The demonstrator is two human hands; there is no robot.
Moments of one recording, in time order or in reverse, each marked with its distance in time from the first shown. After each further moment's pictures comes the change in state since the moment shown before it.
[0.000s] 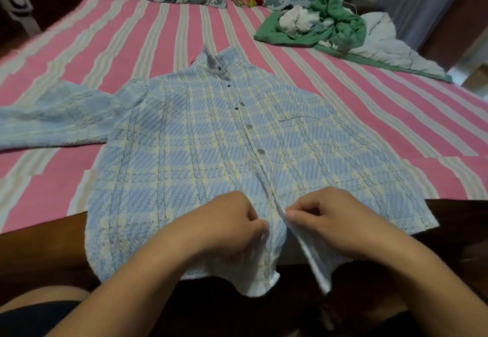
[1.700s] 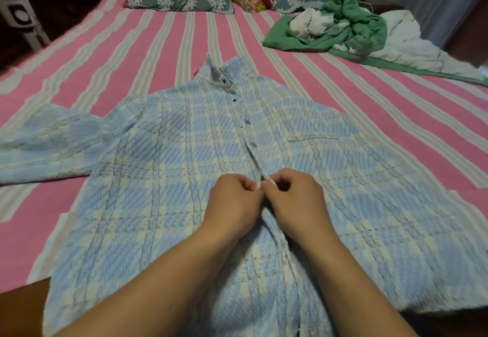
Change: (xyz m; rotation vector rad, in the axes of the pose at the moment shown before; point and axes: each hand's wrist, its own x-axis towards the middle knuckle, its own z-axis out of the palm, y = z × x) left_hand 0.127 -0.010 -0.014 -0.594 0.532 -0.108; right_hand 0.127 -0.029 0.030 0.394 0.453 0.060
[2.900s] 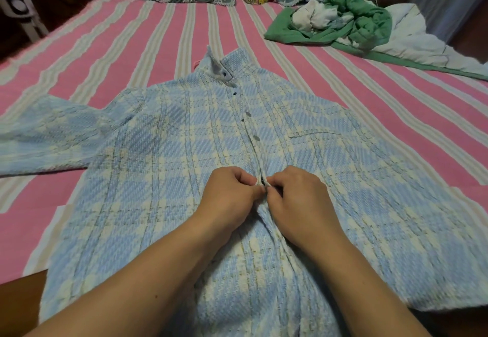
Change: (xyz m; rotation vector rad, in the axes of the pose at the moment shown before) left_hand 0.007 -0.009 -0.005 -0.180 -0.062 -0.036; right_hand -0.002 0.013 -0.004 -0.374 -0.023 -0.296
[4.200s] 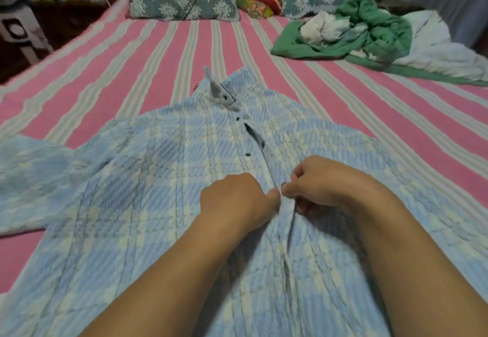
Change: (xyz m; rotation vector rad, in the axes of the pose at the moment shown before) left_hand 0.105 0.053 0.015 1.189 -0.040 0.042; right_hand 0.158 0.041 -0.015 0.237 -0.545 0.406
